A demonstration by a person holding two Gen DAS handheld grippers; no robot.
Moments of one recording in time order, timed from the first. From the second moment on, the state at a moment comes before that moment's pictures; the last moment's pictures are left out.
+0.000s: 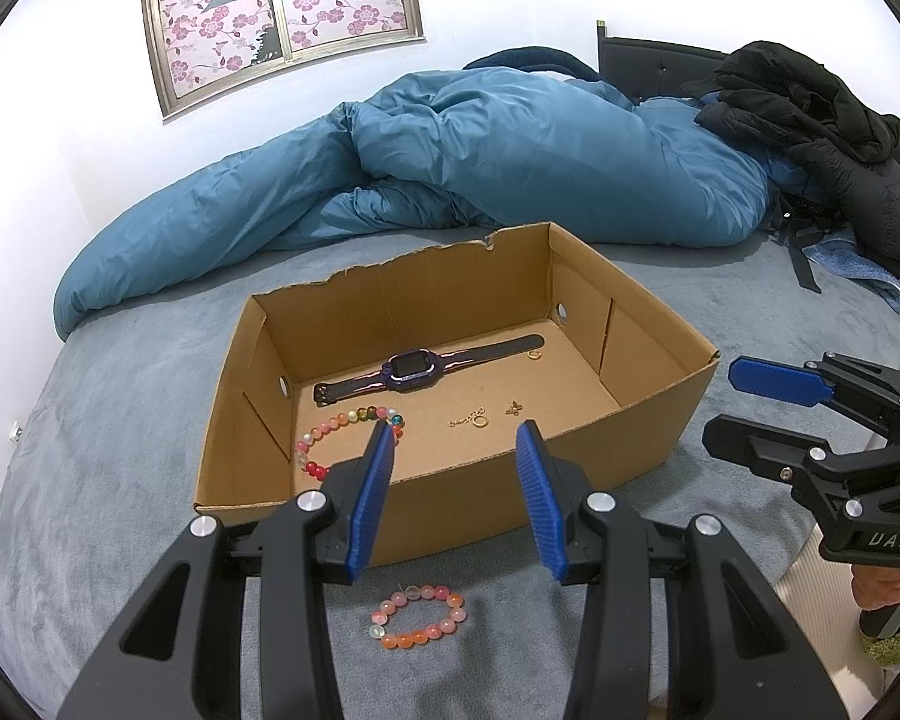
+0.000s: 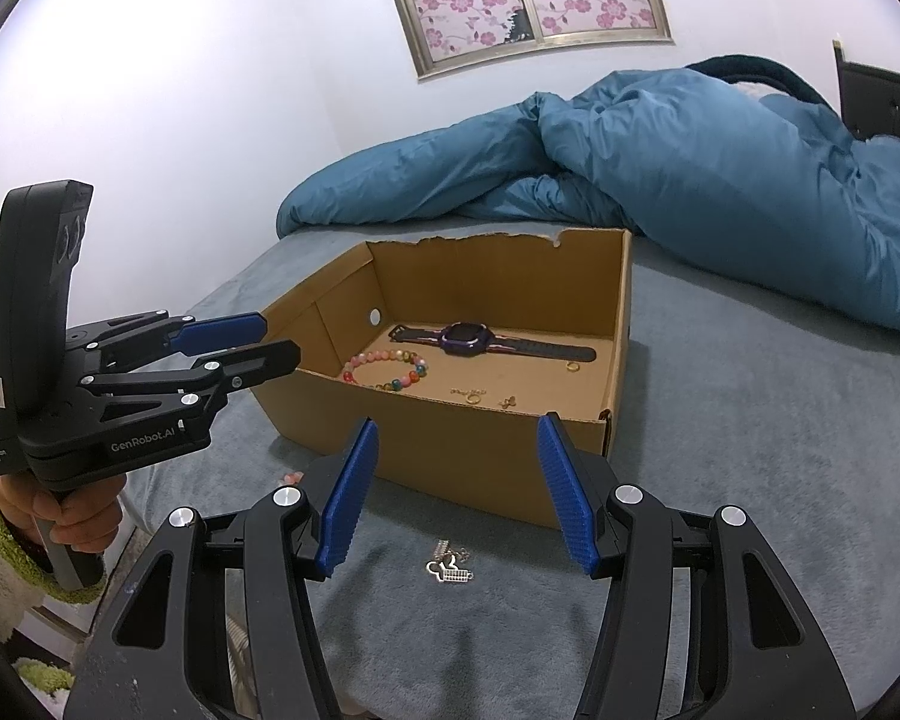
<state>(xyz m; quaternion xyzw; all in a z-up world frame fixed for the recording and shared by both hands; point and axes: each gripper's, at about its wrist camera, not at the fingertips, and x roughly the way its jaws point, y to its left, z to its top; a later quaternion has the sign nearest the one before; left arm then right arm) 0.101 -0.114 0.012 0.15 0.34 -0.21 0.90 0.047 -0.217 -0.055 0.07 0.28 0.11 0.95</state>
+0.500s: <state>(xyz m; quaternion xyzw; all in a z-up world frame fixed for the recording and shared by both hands) 0.093 -0.104 -0.031 0.14 0.39 -0.26 0.87 0.038 -0.243 -0.107 0.03 0.34 0.08 0.93</state>
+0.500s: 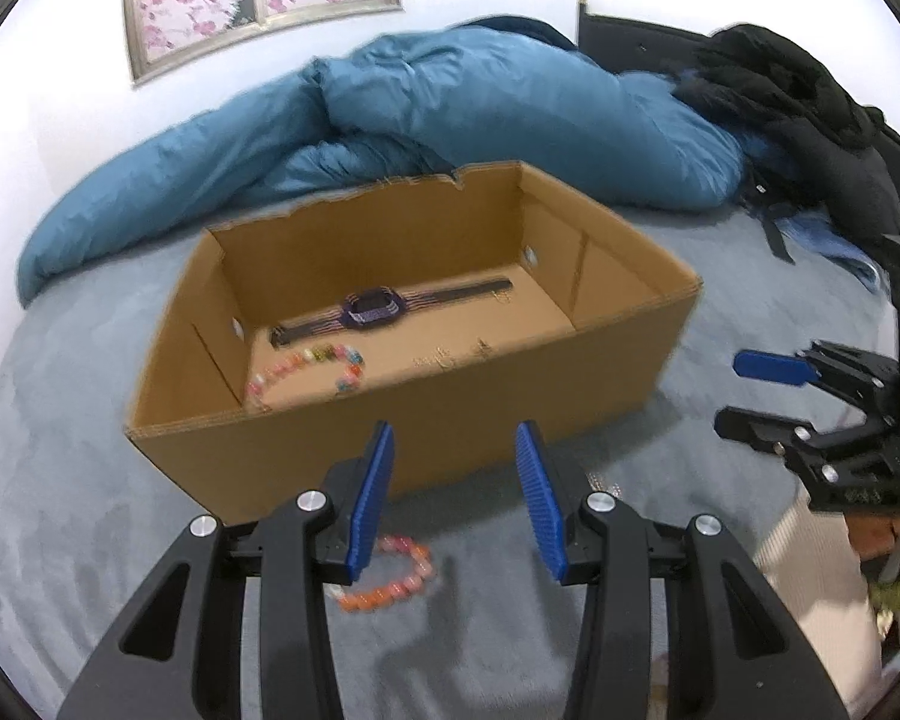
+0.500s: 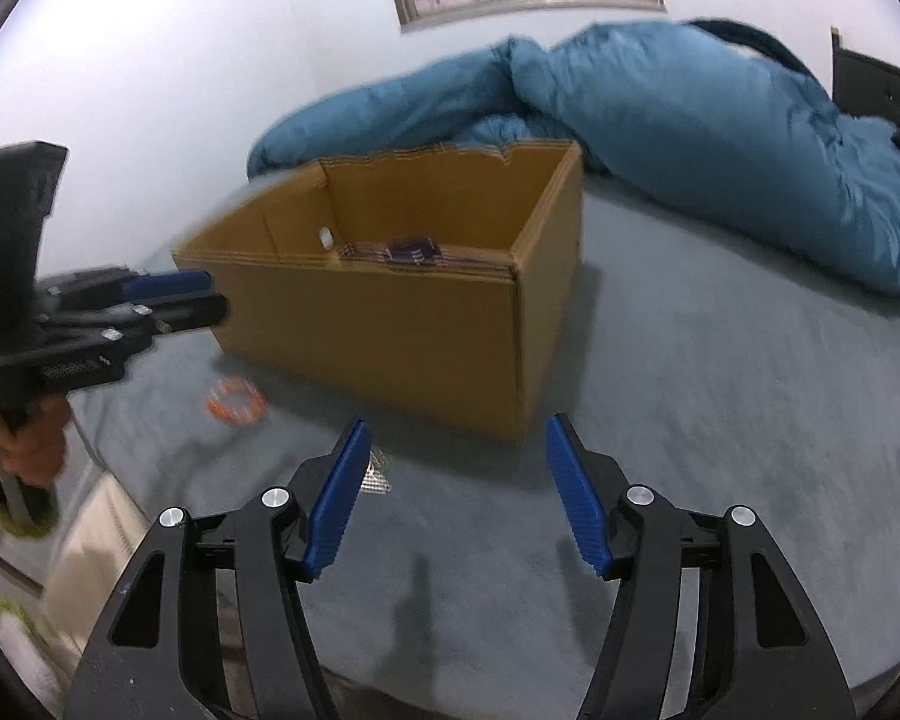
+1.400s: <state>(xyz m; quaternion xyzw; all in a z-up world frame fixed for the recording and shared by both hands) 0.072 -0.154 -0.095 0.24 0.36 -0.40 0.81 0.071 -0.197 -0.143 -0.08 0.40 0.21 0.89</state>
